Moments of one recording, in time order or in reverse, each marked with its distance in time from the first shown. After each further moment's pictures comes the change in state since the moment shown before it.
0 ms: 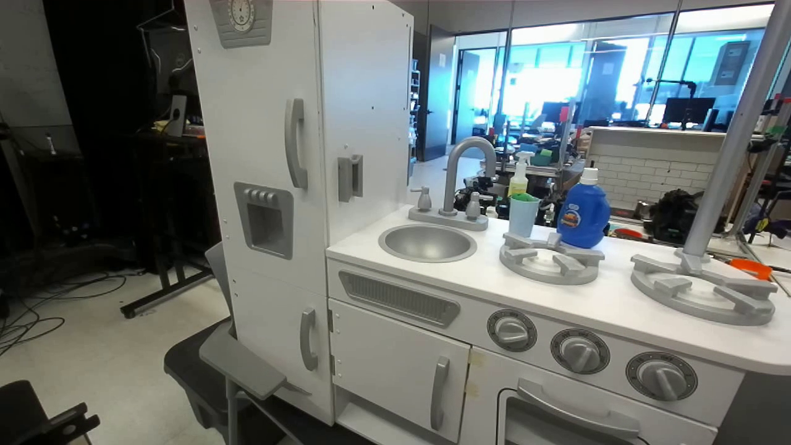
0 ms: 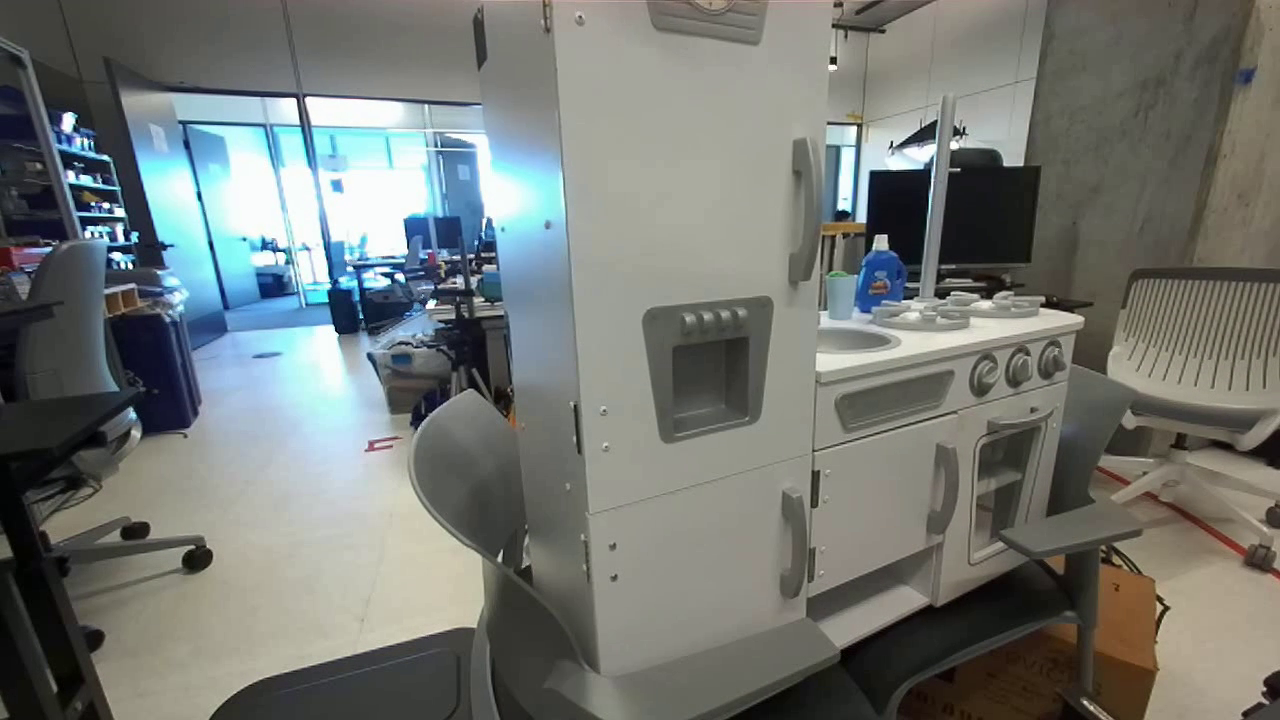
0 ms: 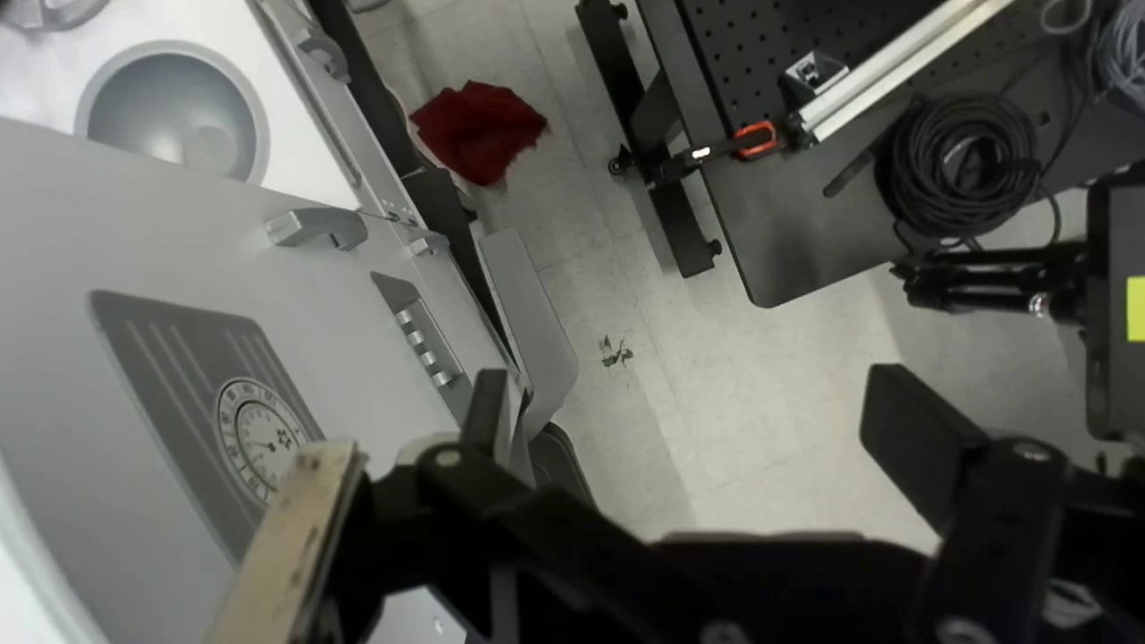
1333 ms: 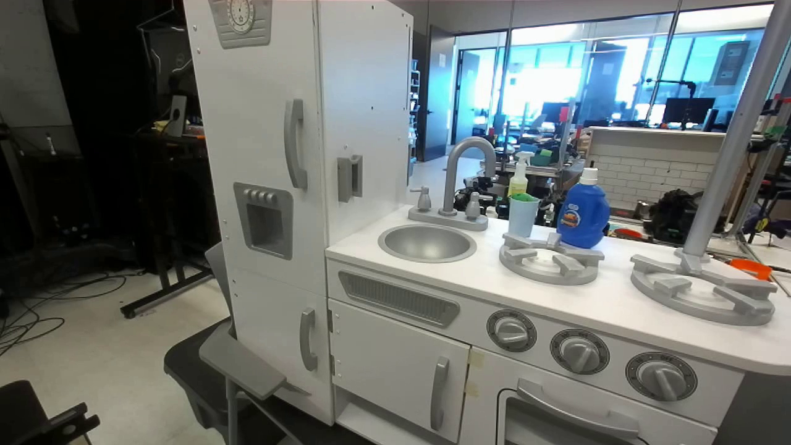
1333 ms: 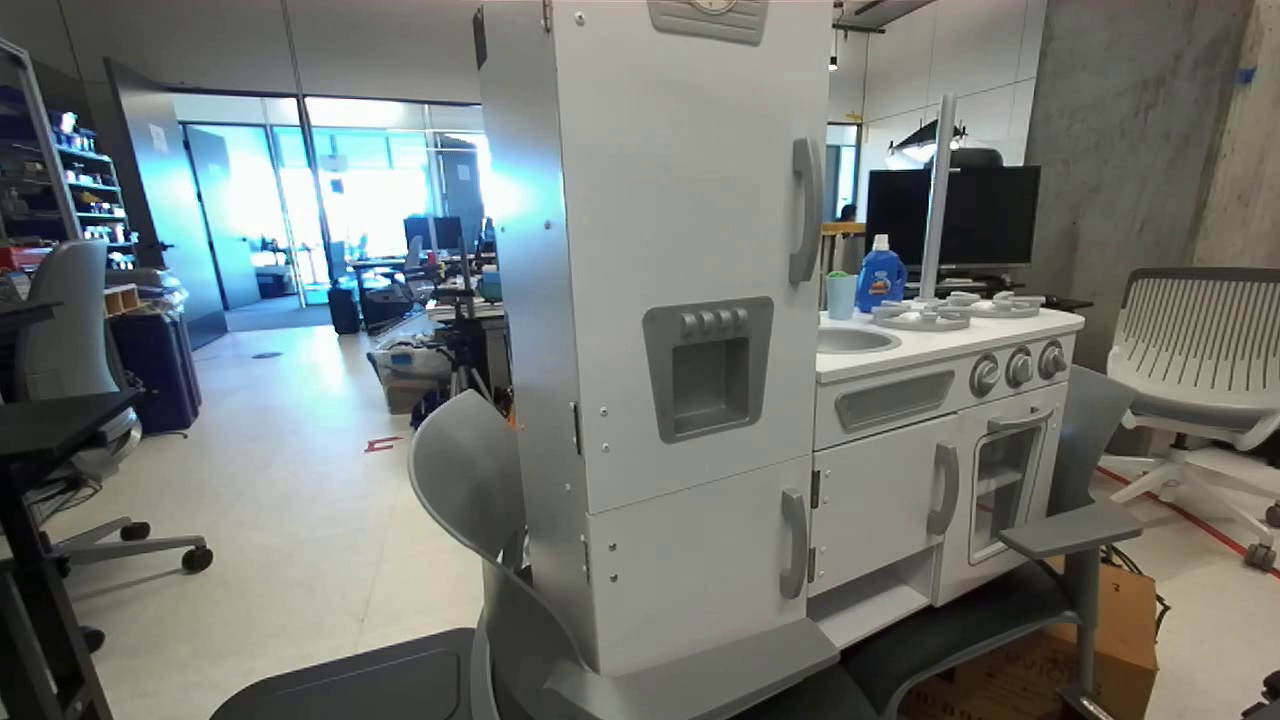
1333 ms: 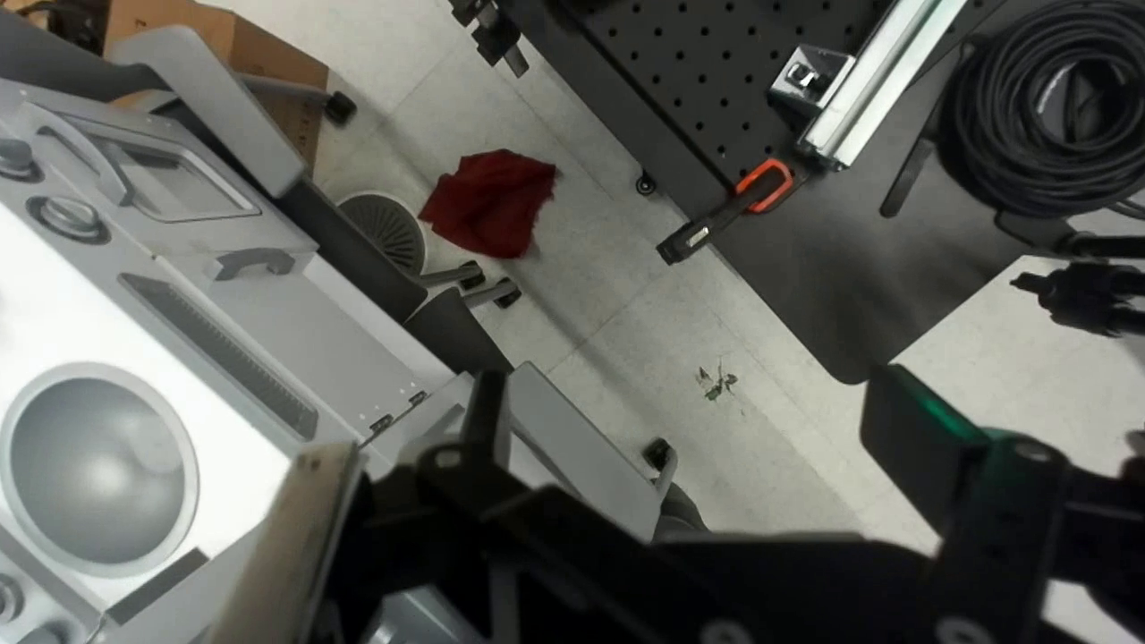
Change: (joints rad) arm -0.158 -0.613 0.079 -1.134 0.036 0.582 0.378
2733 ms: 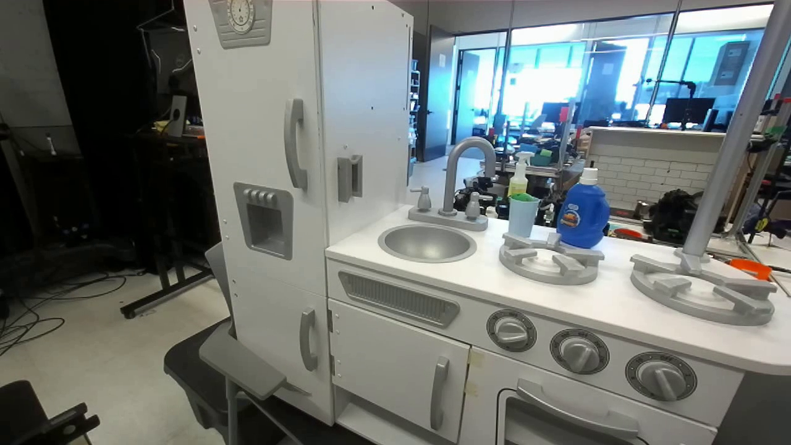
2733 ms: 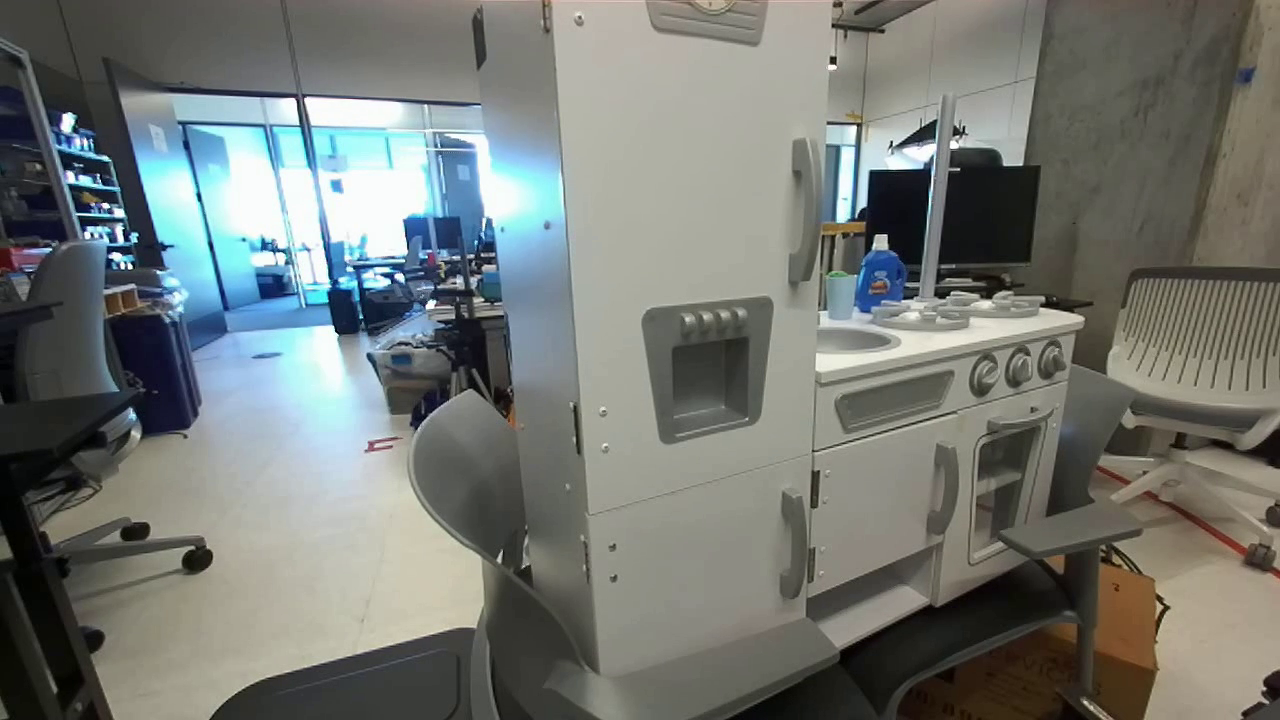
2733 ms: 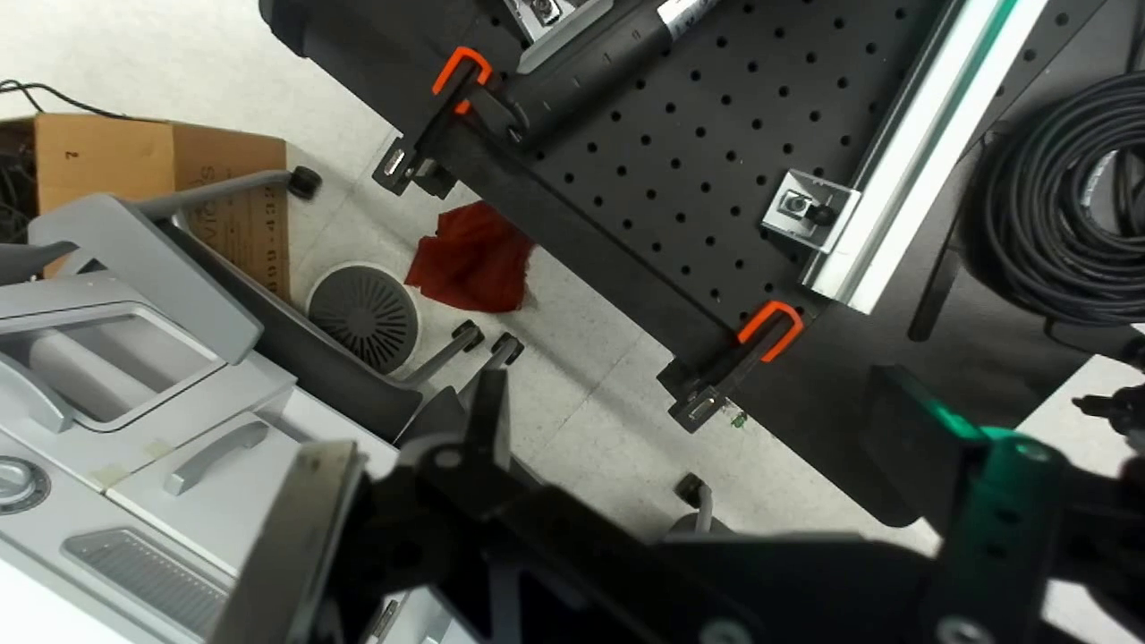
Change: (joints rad) arm -0.034 -0.395 -0.102 -0.536 0.007 0.200 0.031
